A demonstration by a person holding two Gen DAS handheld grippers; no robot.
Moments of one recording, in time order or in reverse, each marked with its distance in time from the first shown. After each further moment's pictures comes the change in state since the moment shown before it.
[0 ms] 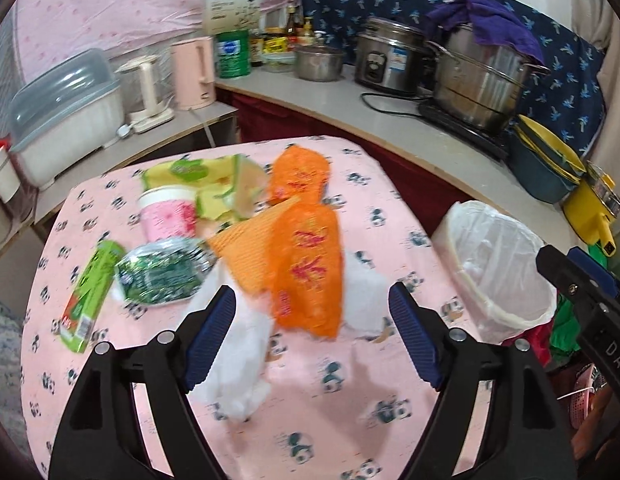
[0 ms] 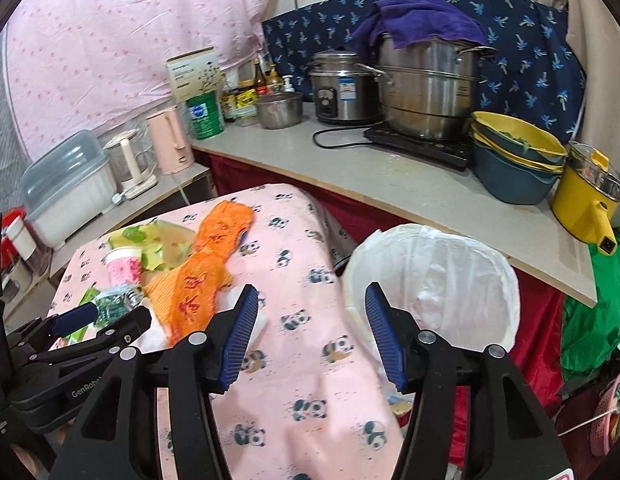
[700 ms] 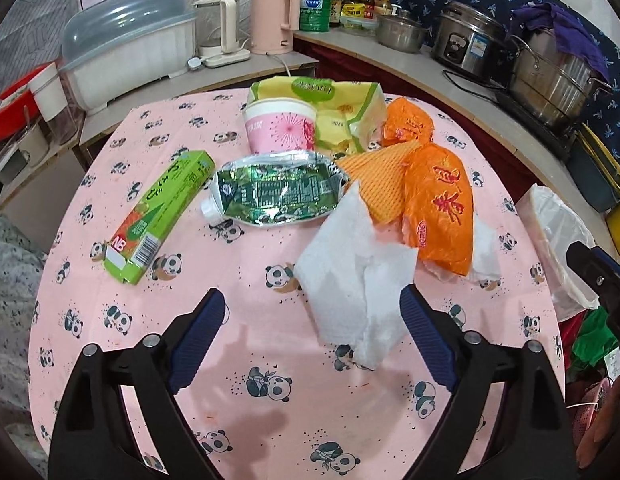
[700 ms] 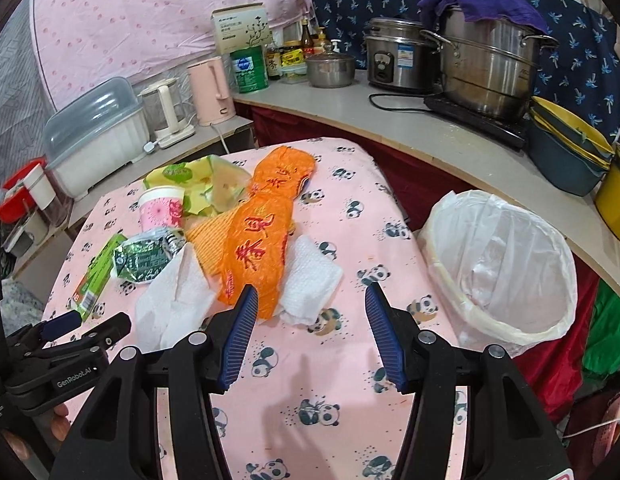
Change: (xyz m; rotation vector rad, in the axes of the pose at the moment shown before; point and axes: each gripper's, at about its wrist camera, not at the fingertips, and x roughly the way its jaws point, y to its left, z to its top) left arm 0.011 0.100 -0.059 -0.149 0.112 0.101; right arm 0.030 0.071 -0.039 -0.094 0.114 0.079
